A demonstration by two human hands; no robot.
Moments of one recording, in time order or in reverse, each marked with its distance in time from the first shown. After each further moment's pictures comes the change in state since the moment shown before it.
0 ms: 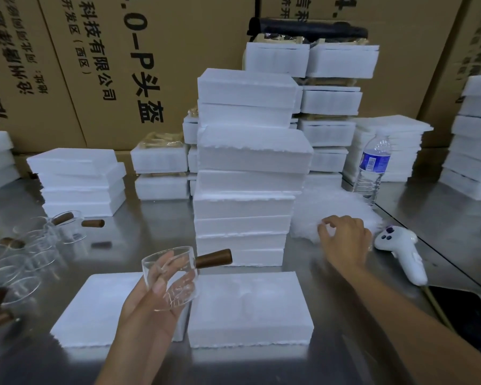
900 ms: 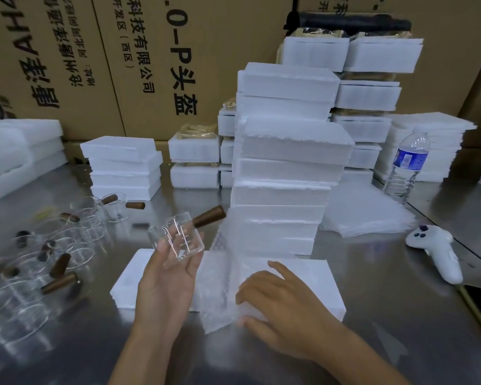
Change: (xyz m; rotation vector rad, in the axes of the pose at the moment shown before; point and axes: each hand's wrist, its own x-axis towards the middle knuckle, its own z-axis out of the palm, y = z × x) left_hand -0.019 0.039 -0.003 -0.187 -0.064 0.162; right_hand -0.150 -0.126 -0.083 0.153 -0.548 -1.001
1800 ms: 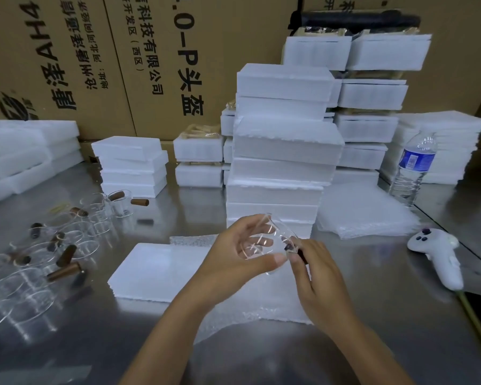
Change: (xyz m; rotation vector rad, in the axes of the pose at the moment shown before) left_hand -0.004 -0.035 0.075 0.967 -0.361 -0.115; right_hand -0.019 0.049 0.000 0.427 0.608 0.316
